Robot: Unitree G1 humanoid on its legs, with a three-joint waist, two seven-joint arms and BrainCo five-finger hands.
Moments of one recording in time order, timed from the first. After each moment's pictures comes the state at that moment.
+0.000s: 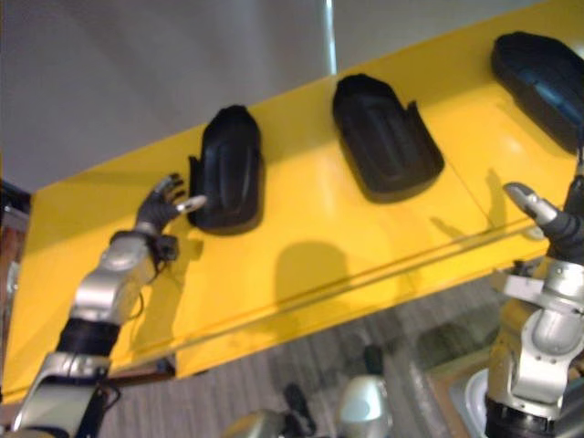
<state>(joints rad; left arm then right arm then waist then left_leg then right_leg) -0.28 0.41 0.12 -0.20 -0.38 0.17 0.22 -0.09 -0.40 -0.42 -0.34 0.30 -0.39 -0.06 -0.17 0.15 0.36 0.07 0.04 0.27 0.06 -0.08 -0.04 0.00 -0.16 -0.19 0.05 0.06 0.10</state>
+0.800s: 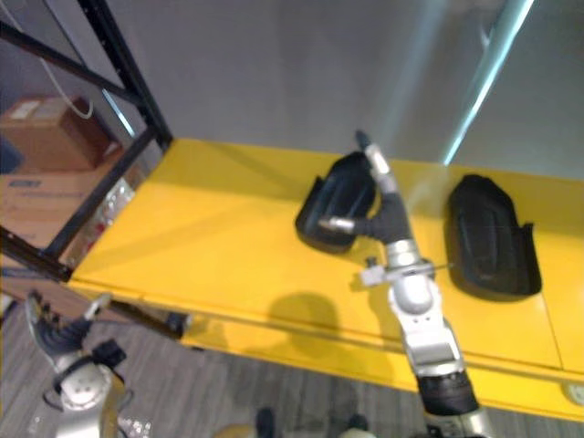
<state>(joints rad) 0.24 0.11 0.41 0.24 -0.07 -0.13 0.80 -0.25 -0.33 0.18 -0.14 -0.34 -0.07 -0.08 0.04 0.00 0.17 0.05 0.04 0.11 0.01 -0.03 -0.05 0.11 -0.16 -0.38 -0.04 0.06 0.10</state>
